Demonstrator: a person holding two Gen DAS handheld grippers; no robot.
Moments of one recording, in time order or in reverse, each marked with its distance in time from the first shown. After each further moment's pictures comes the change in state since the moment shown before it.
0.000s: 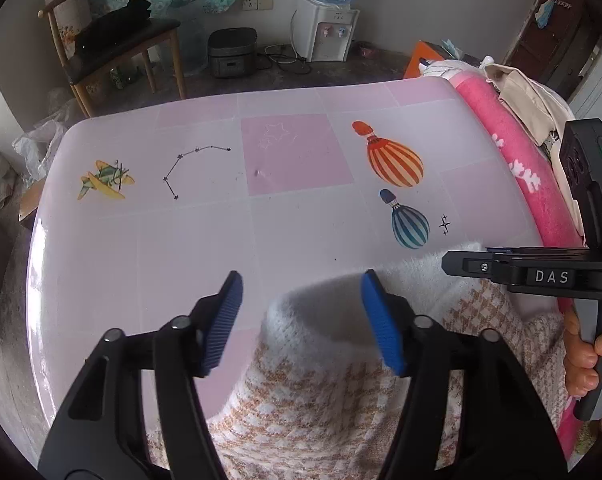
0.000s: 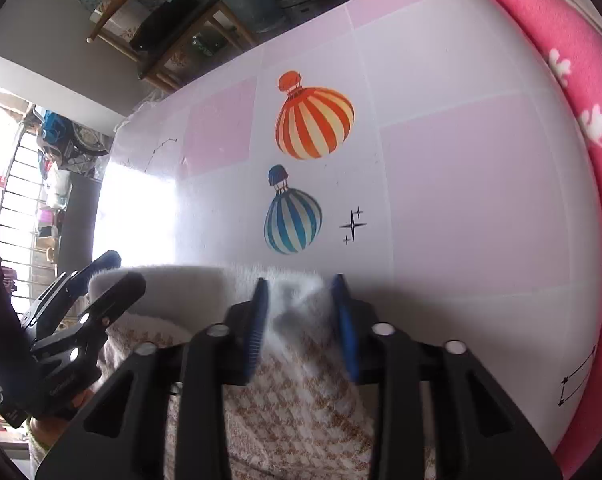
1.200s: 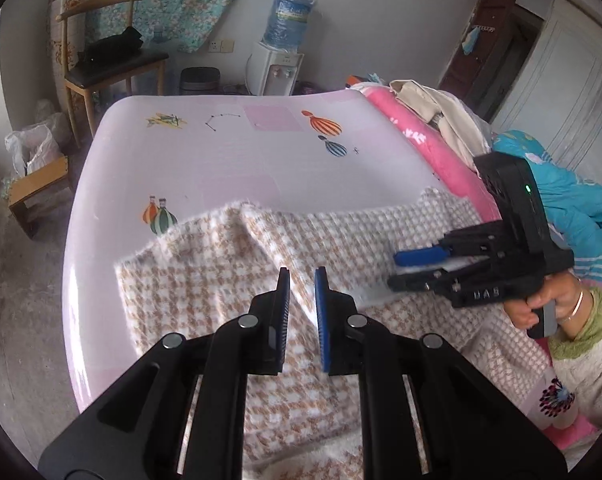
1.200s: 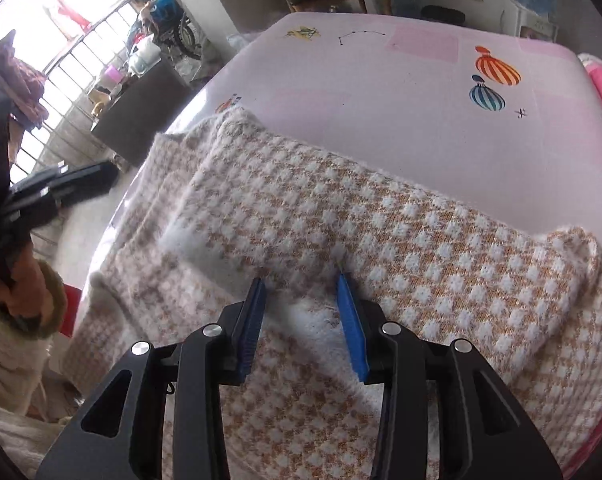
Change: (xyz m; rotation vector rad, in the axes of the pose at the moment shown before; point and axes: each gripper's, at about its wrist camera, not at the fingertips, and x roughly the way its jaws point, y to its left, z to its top) left arm -0.155 0.061 -0.187 0.067 -0.204 -0.205; right arm -0.021 0.105 -0.210 -0.529 -0.019 0.005
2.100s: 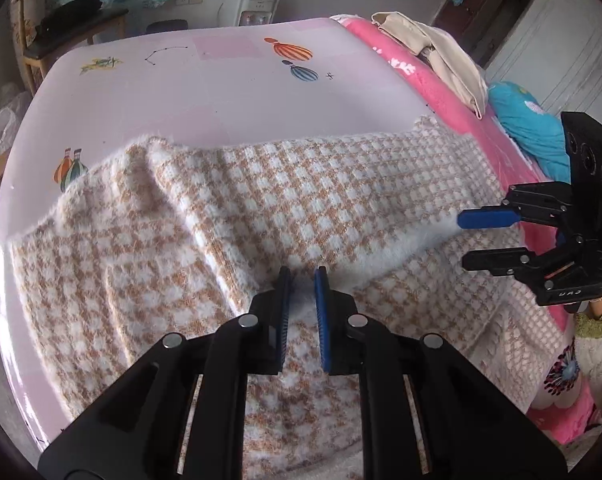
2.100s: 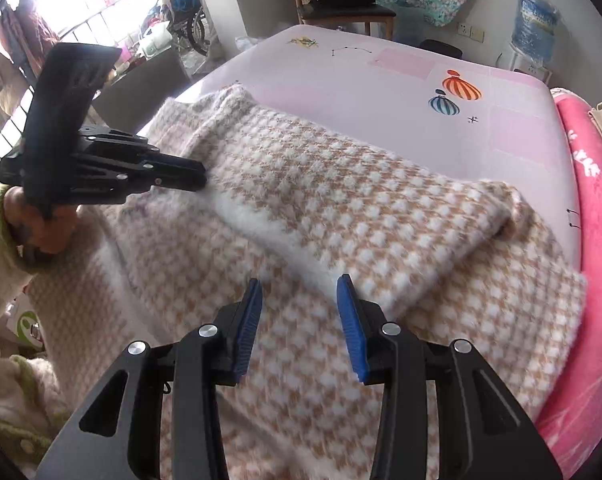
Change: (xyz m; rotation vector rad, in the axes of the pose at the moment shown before) left arm 0.082 -0.032 -0.023 0.034 0.197 -0.090; right arm -0.058 -0.011 -0.070 -0.119 -0.066 -0.077
